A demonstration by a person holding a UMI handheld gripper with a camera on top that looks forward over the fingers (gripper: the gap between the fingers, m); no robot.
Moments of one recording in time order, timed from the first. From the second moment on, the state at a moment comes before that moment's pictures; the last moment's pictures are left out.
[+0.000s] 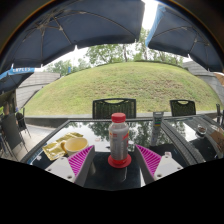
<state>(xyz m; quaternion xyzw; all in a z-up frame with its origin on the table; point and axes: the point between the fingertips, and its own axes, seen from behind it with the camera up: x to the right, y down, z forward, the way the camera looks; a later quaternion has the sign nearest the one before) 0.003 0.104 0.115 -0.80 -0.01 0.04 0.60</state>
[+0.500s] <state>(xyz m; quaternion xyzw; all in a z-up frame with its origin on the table) -0.028 -0.046 0.102 -0.80 -0.11 0.02 0.59</state>
